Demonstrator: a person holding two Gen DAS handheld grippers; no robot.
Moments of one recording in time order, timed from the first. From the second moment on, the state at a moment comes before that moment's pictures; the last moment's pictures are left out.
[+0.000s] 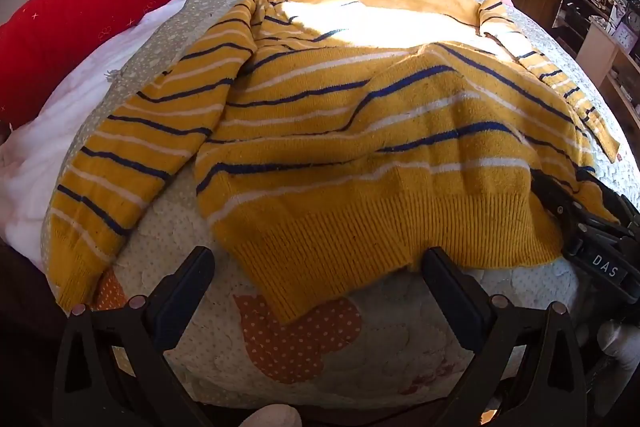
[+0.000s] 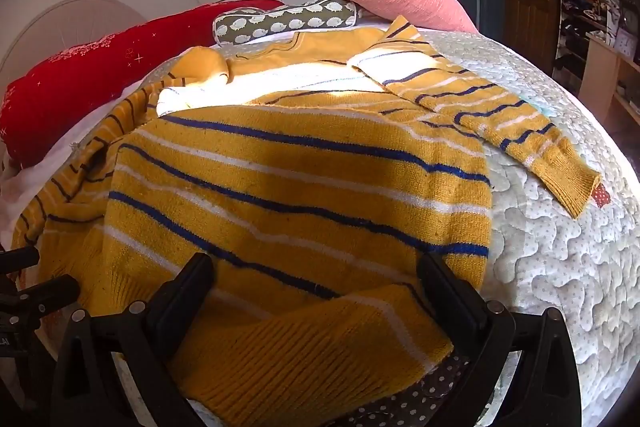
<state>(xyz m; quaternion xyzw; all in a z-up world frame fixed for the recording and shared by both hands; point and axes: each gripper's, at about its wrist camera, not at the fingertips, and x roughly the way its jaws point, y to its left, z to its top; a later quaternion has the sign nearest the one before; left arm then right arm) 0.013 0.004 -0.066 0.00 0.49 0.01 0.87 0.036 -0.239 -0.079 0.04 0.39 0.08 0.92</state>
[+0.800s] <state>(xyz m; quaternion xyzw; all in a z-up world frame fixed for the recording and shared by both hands) 0.043 0.084 -0.058 -0.18 0.53 -0.07 0.82 0.002 -0.328 -0.064 0.22 0.42 0.10 0.87</state>
